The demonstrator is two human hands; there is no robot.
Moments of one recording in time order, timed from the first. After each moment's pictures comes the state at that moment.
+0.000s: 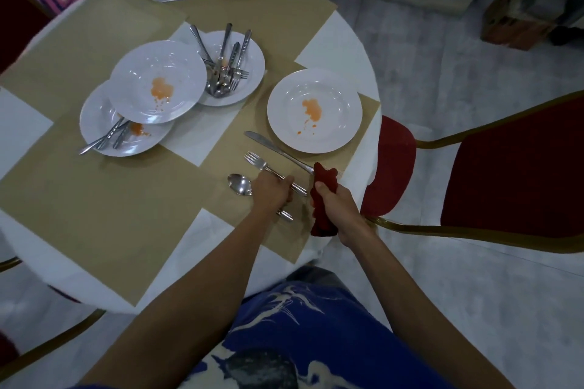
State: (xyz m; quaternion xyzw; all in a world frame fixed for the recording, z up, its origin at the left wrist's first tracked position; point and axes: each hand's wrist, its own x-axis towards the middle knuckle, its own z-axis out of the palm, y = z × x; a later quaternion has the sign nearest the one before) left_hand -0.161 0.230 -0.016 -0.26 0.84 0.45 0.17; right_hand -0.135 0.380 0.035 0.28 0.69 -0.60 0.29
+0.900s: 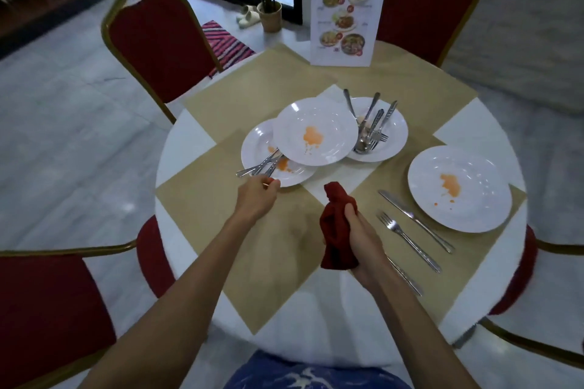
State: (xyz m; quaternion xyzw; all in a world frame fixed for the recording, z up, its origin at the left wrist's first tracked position) left_hand -0.137 -0.082 0.071 -0.33 0.83 0.44 0.04; right_hand -0.129 0.140 0.069 0.18 0.61 -0.70 0.32
